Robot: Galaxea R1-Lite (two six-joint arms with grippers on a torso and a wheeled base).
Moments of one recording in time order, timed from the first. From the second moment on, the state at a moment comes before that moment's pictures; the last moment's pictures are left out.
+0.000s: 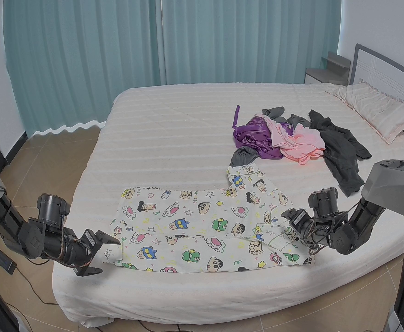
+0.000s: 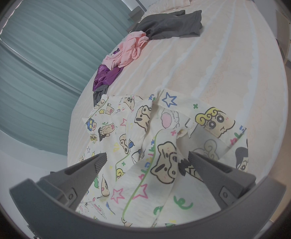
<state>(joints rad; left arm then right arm) -0.02 1.93 -0.52 -0.42 -0.41 -0.93 0.29 2.29 -0.76 -0.82 -0.13 1.02</state>
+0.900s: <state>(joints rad) -0.02 1.93 -0.52 -0.42 -0.41 -0.93 0.32 2.14 -0.66 -0.73 -0.19 0.95</state>
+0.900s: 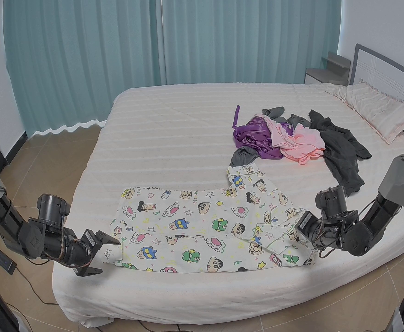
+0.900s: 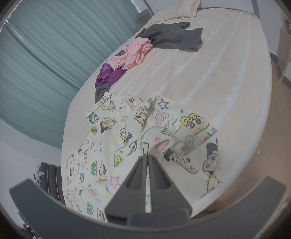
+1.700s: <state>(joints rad) -0.02 1.93 -0.51 -0.42 -0.41 -0.93 0.39 1.86 -0.90 -0.13 -0.19 0.92</state>
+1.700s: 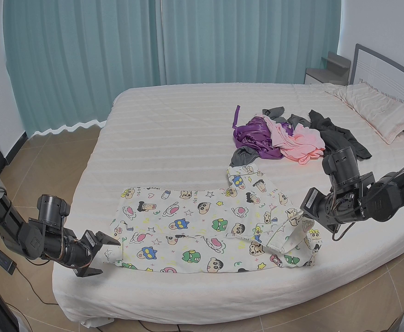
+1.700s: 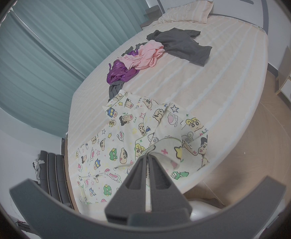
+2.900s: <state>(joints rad) -0.02 1.93 -0.51 -0.42 -0.40 -0.93 0.49 1.84 -0.70 -0.12 -0.19 0.93</state>
